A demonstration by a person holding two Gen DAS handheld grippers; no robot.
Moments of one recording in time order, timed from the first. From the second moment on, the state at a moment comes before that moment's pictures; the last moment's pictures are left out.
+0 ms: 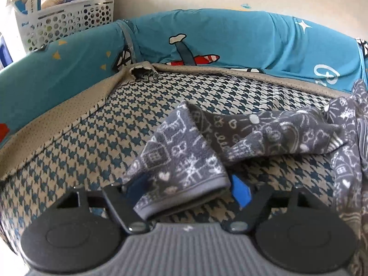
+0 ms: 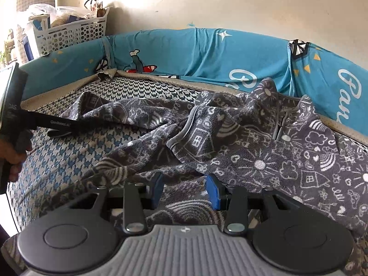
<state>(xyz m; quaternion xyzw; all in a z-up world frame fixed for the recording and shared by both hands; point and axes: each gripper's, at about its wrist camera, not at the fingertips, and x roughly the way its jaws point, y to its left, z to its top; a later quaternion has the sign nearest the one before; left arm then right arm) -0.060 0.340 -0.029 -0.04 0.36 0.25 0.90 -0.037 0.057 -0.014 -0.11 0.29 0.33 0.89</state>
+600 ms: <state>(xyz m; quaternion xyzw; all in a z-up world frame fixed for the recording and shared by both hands) -0.063 0.424 -0.010 -0.10 0.28 0.41 0.86 -0.035 0.062 -0.022 -0.12 0.30 0.33 0.89</state>
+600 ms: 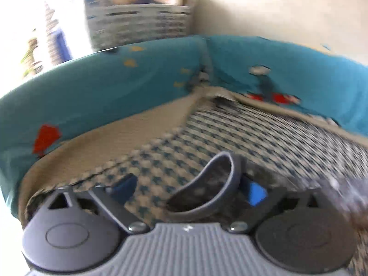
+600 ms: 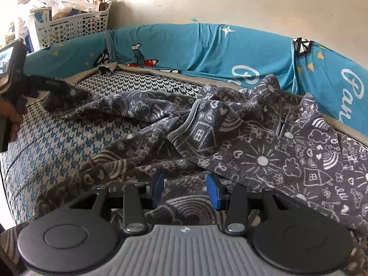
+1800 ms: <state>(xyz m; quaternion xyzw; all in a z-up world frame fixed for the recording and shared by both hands) -0.079 0.454 -0.033 -0.36 0.25 0.30 0.85 -0.033 0.070 -0.036 -0.15 0.31 0.33 0.88</state>
